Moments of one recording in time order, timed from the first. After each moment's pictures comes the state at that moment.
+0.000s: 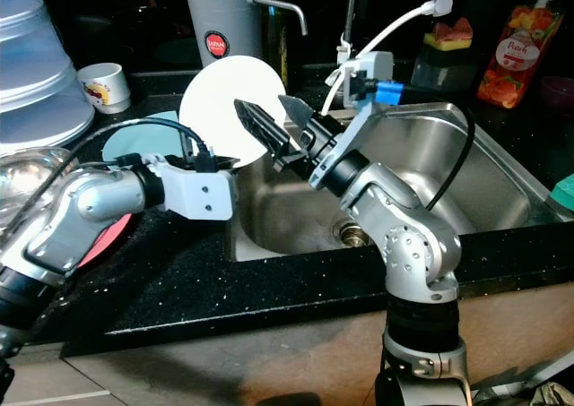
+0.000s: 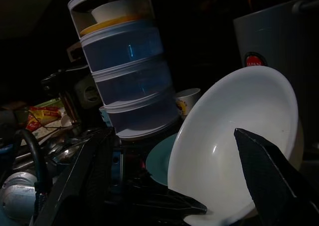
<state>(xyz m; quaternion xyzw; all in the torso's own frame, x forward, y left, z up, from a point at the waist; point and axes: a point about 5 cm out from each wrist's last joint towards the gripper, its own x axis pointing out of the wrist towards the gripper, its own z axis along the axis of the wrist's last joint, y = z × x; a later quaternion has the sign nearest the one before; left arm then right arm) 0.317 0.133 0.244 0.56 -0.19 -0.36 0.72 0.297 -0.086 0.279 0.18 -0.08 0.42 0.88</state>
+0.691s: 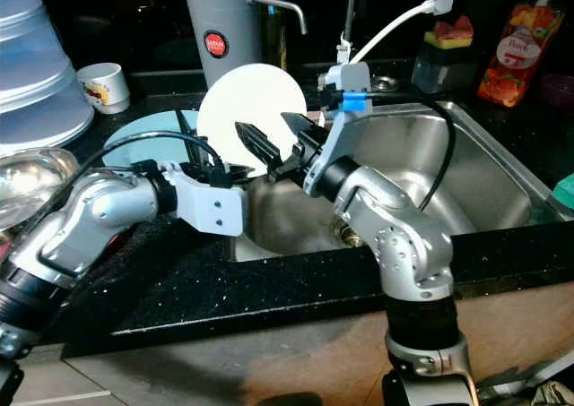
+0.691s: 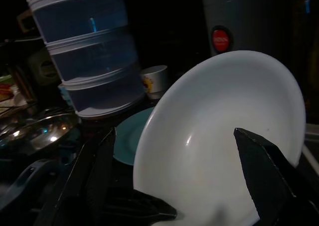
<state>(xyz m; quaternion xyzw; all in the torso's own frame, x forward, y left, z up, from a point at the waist) 0.313 0.119 0.238 0.57 -0.20 -0.38 0.69 0.308 -0.086 0.267 0.12 -0.05 0.35 0.93</state>
